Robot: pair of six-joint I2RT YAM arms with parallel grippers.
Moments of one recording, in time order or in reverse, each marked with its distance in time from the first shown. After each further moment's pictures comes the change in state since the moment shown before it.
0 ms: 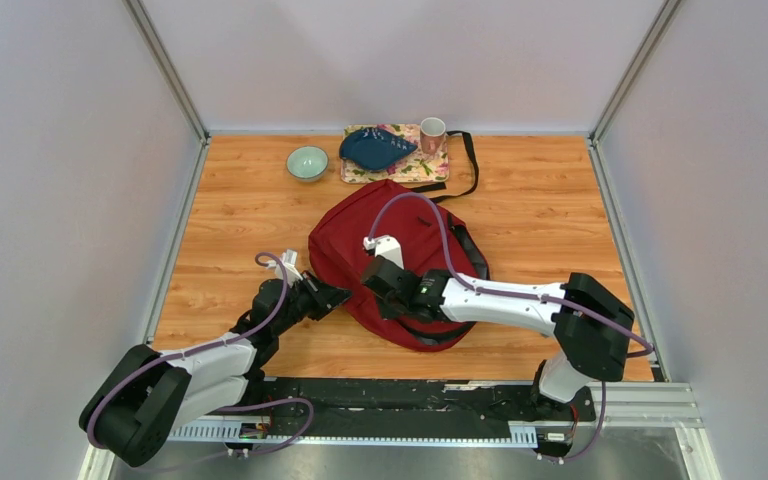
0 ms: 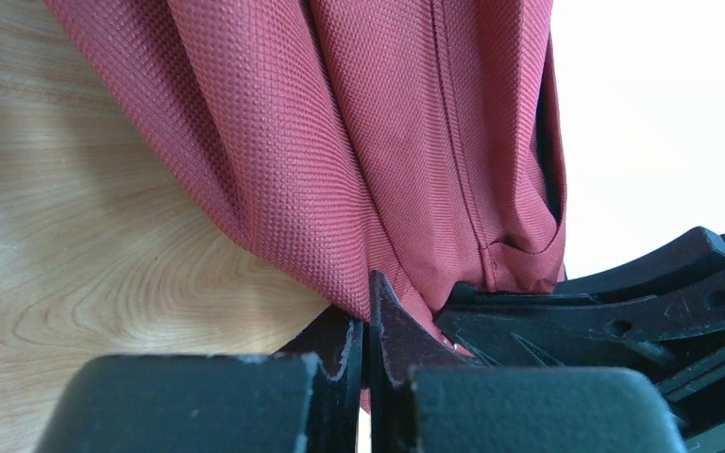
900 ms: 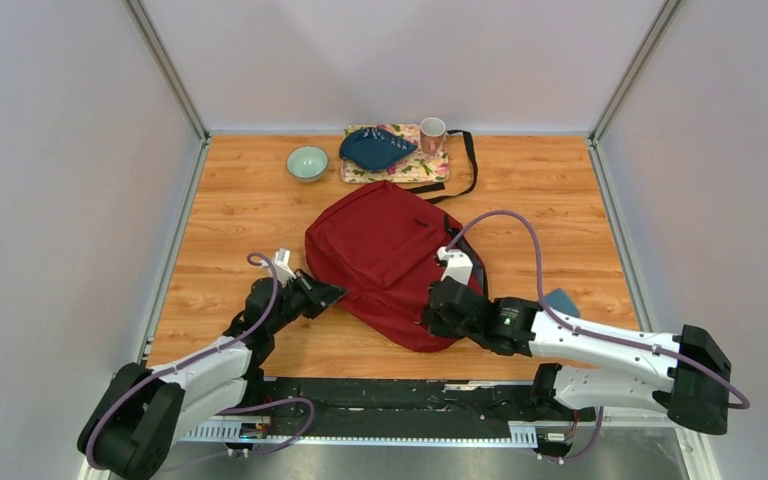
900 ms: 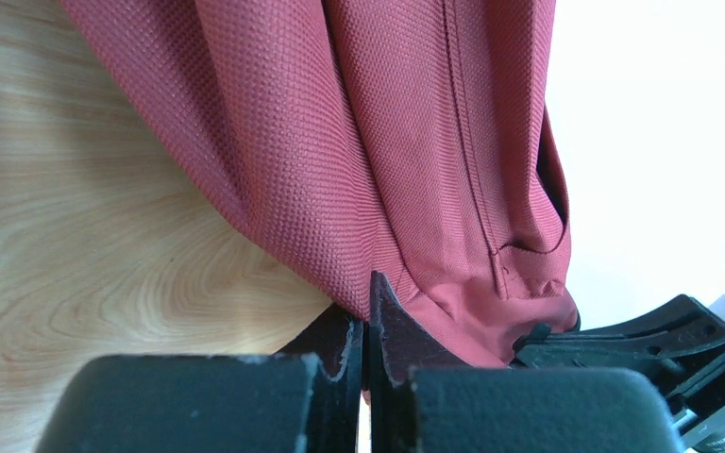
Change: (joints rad) left arm 0.071 -0.078 0.000 -0.068 0.040 0.008; right arm 0.004 -0.531 -0.362 -0.053 0.046 0.229
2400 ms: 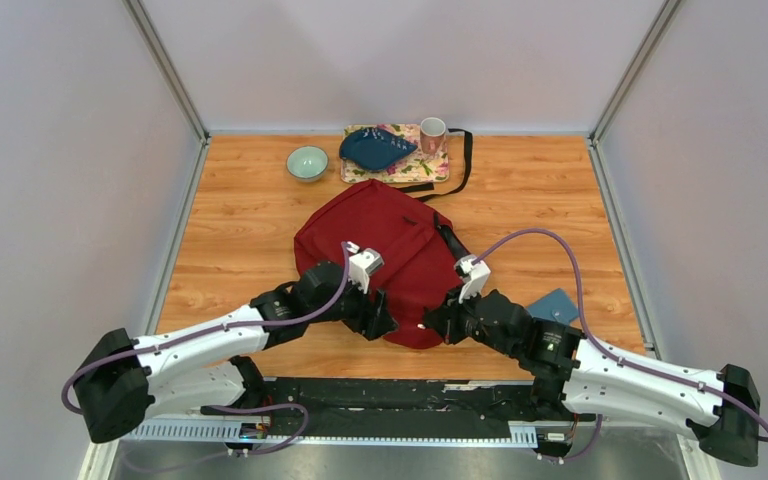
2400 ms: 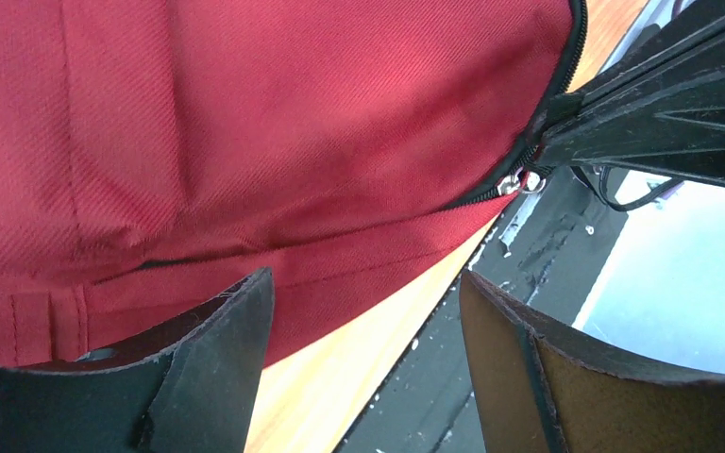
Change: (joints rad) left arm -0.487 0.070 0.485 -0.648 -0.035 0.627; right arm 0.000 -0.369 -0.241 0.272 -0.123 -0.227
